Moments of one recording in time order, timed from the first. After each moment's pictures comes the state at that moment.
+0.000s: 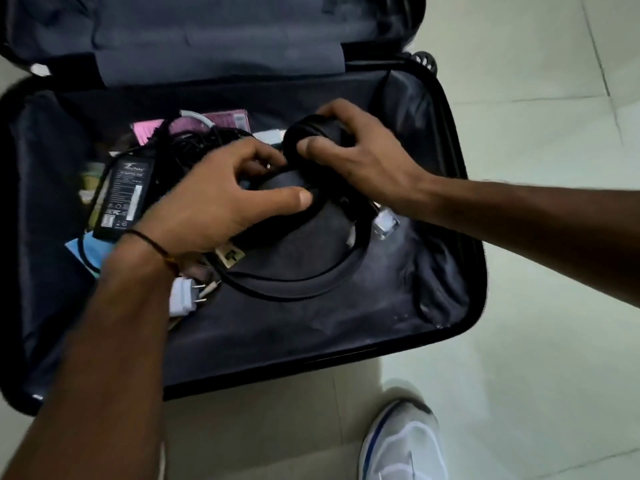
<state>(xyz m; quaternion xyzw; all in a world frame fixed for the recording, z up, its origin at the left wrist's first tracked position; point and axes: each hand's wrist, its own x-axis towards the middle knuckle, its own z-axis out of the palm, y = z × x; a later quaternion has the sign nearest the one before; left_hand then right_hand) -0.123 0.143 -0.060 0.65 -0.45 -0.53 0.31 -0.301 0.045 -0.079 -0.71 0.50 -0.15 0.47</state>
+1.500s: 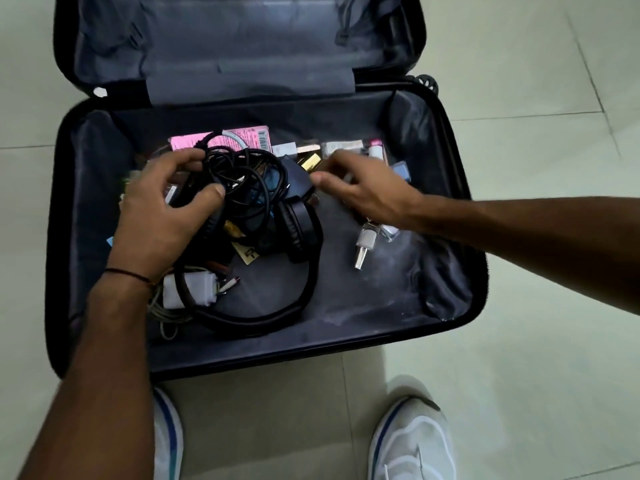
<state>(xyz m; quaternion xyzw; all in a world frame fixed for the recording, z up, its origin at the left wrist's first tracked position) -0.061 0.192 -0.084 0.74 -0.47 -0.28 0.38 -0.309 0.057 -0.096 -0.82 0.42 -0.04 0.39</state>
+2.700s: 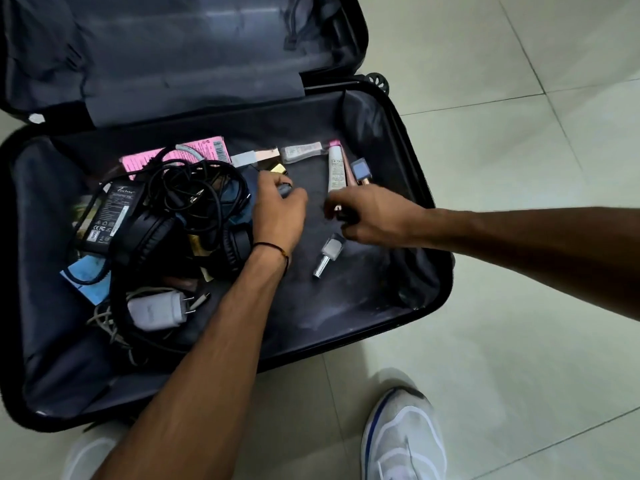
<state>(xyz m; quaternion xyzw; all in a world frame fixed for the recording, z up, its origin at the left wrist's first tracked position) -0.216 0.115 -0.133 0.73 -0.27 -0.45 0.44 -0.373 0.066 -0.104 -0.86 0.40 0.08 0.30</state>
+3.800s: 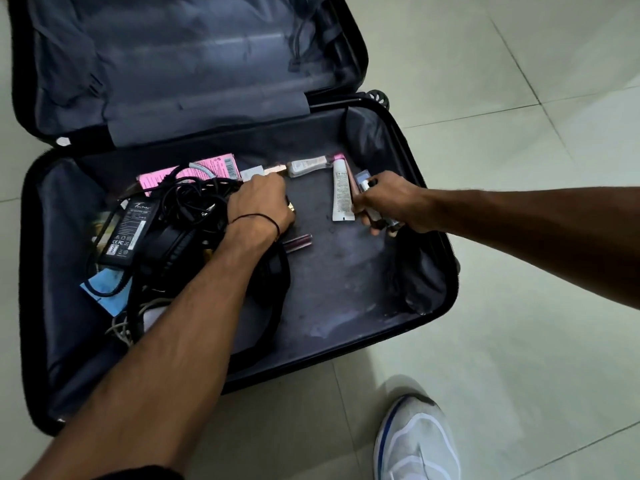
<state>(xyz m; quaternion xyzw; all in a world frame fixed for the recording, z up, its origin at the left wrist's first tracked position) -0.168 0.086 -0.123 0.77 -0.61 -0.18 0.02 -0.367 0.049 -0.091 -0.56 0.64 0.00 0.52</state>
